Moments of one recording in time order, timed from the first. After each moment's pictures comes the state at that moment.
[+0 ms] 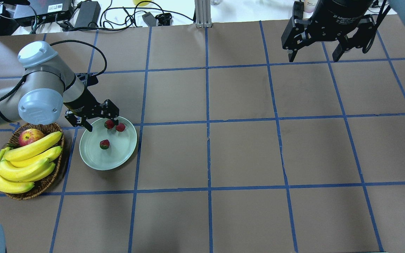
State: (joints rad) left arm -1.33 -1.84 -1.88 -1.16 1.48 0.08; right arm 1.59 -1.54 1.43 -1.51 -1.58 0.07
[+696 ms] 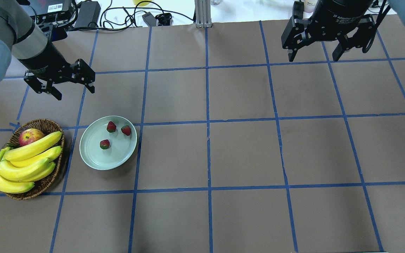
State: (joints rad) left arm -1.37 -1.65 -1.64 -1.46 1.53 0.05; right arm 1.59 -1.54 1.43 -1.51 -1.58 0.07
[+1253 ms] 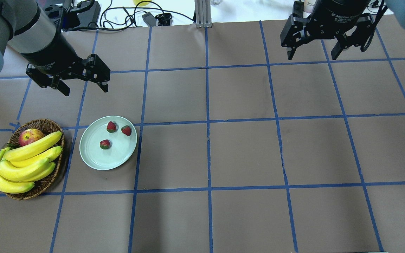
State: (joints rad) left arm -1.53 -1.51 -1.63 -1.54 1.55 0.01; right arm 1.59 -1.53 1.43 -1.53 -1.58 0.08
